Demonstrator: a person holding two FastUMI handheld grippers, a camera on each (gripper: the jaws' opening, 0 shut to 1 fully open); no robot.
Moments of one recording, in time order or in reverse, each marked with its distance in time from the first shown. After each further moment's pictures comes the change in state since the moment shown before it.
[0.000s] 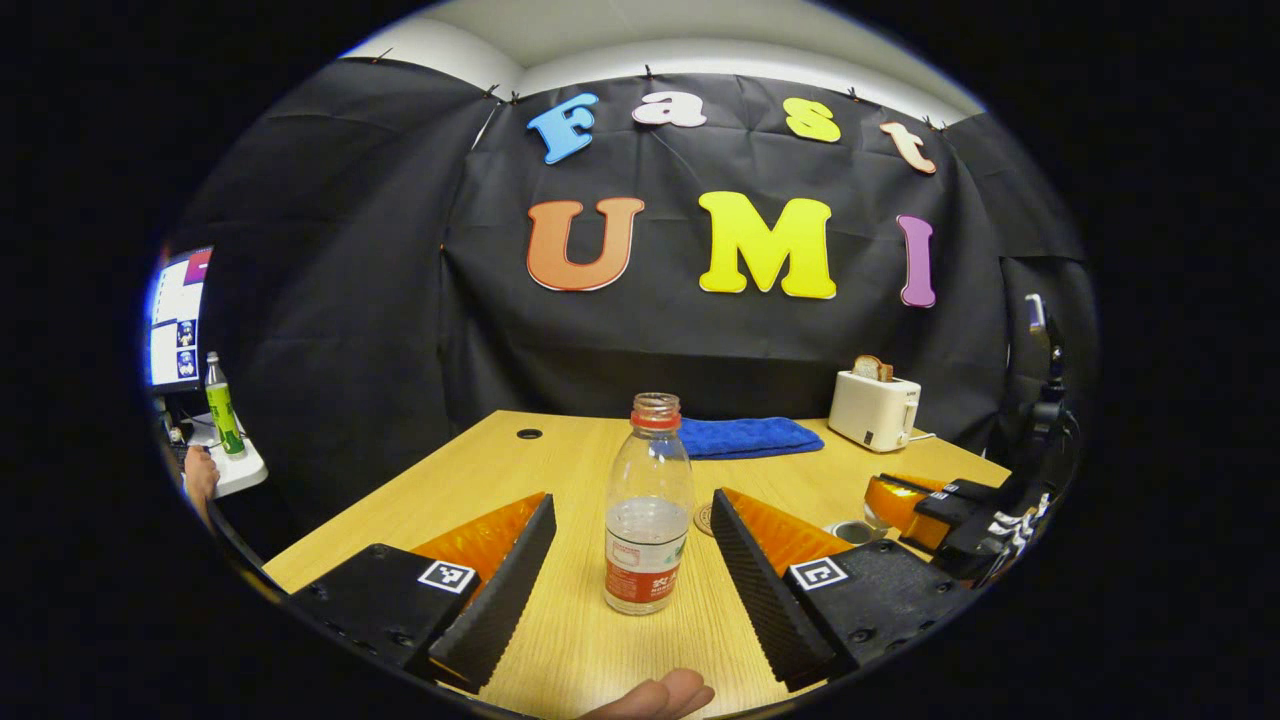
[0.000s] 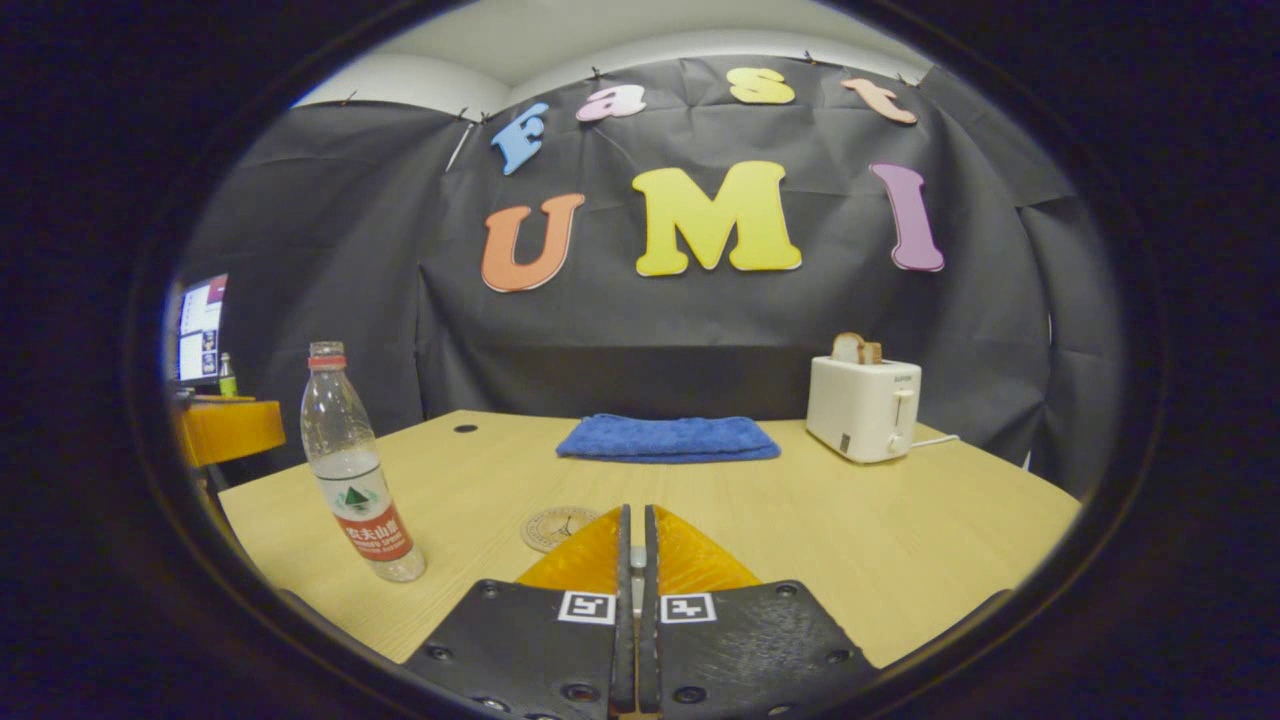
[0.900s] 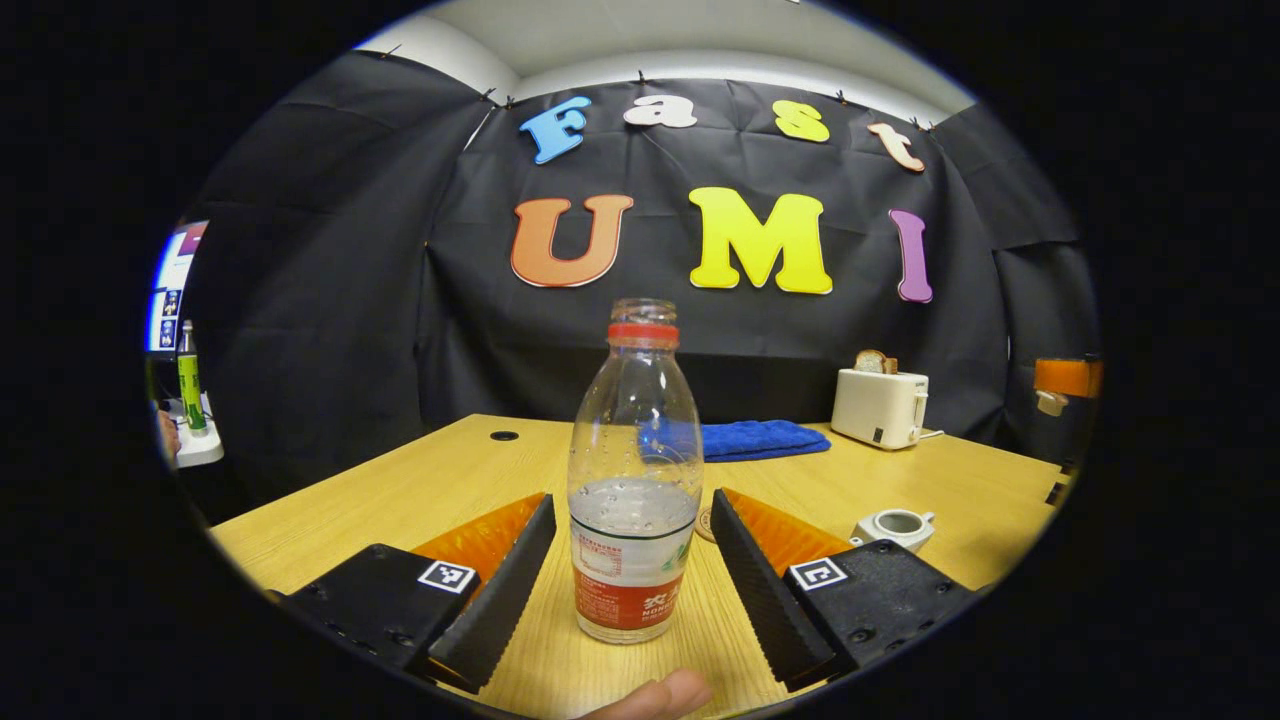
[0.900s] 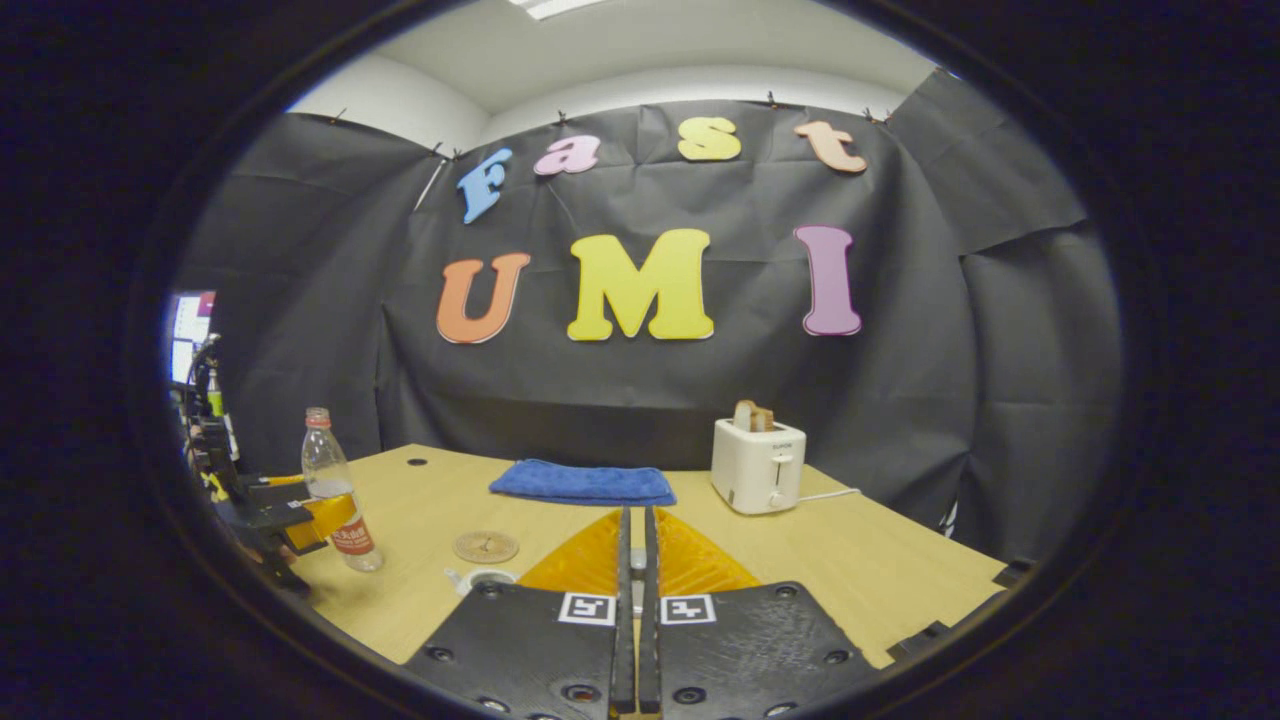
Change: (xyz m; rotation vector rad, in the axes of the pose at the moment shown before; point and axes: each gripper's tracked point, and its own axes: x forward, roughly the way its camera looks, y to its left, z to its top) left arm 0.063 -0.003 -0.049 0.008 -0.081 -0.022; right arm -0.085 -0.099 0.056 -0.011 -0.103 -0.114
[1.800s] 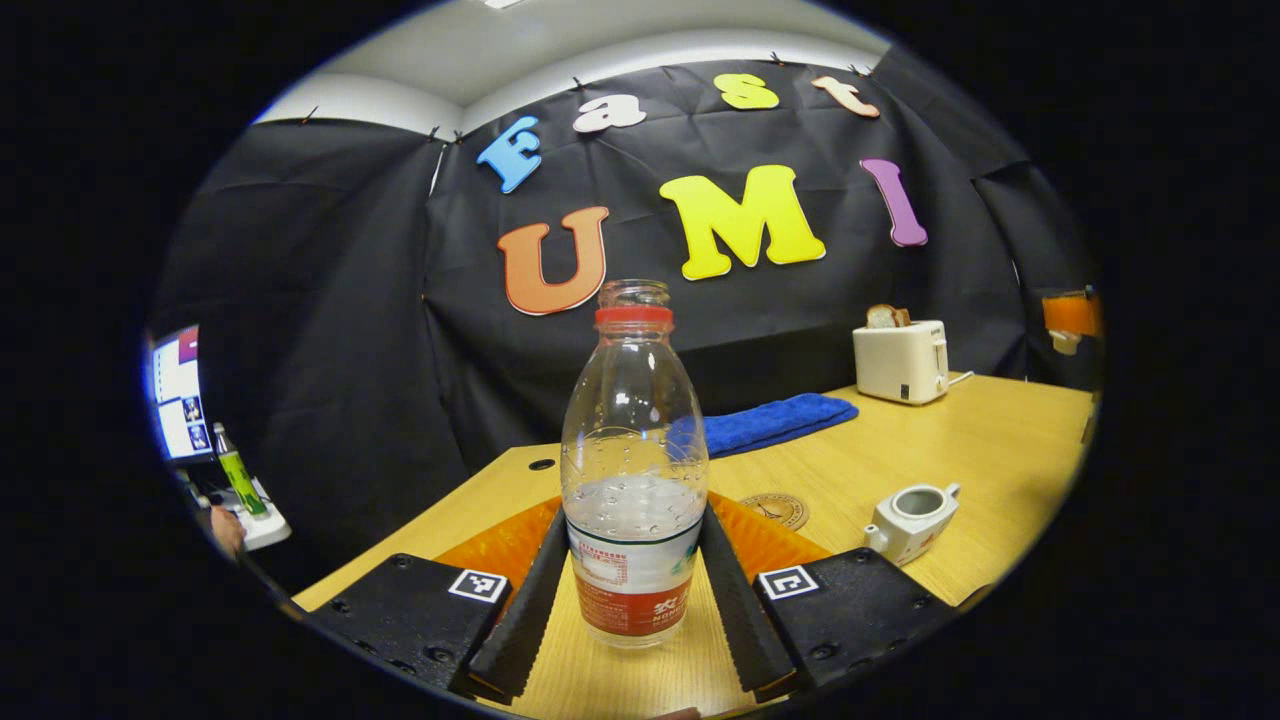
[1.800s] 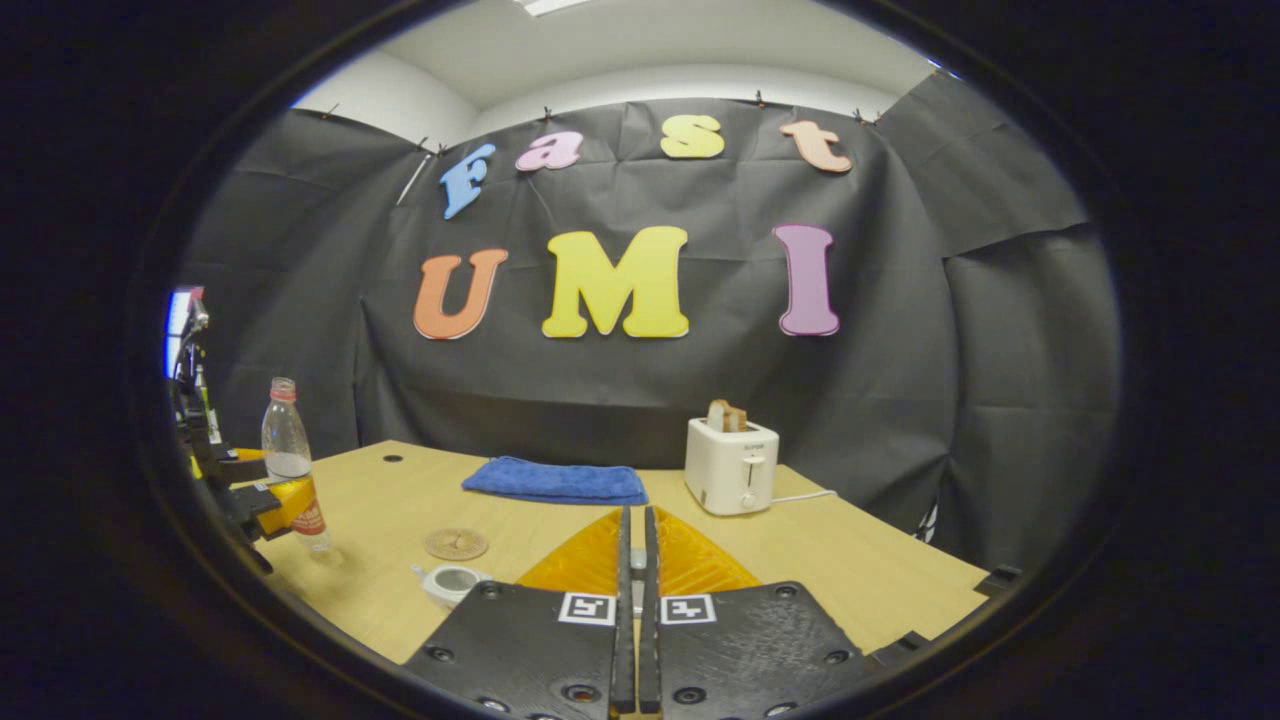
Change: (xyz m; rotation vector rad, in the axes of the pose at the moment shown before) left arm -0.015 -0.007 0.031 0.287 0.021 0.096; right arm 0.002 -0.034 0.004 -0.010 0.008 -0.070
